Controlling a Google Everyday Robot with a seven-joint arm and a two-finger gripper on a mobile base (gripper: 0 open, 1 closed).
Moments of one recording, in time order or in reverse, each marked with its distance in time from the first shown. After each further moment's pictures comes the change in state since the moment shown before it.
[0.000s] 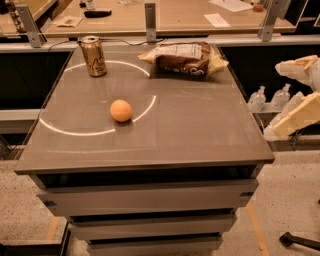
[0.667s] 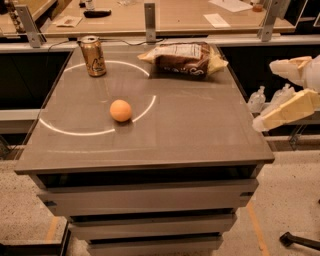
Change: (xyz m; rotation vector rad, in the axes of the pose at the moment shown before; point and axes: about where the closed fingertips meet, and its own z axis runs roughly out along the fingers) arm -0.013 -0.012 0.013 0.009 -0.157 0.073
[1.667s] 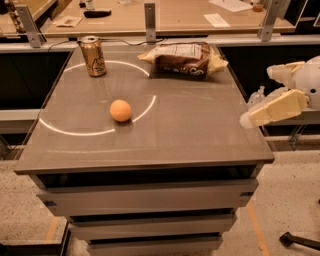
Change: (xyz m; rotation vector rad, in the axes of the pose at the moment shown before) arm 0.000 -0.001 0.013 0.052 -0.007 0.117
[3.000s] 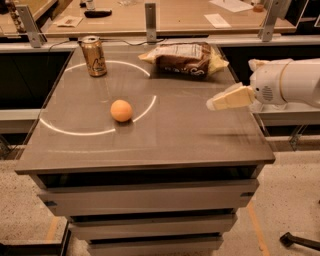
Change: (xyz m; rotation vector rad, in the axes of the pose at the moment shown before) arm -0.001 -0.076 0.081 0.258 -0.074 -0.015
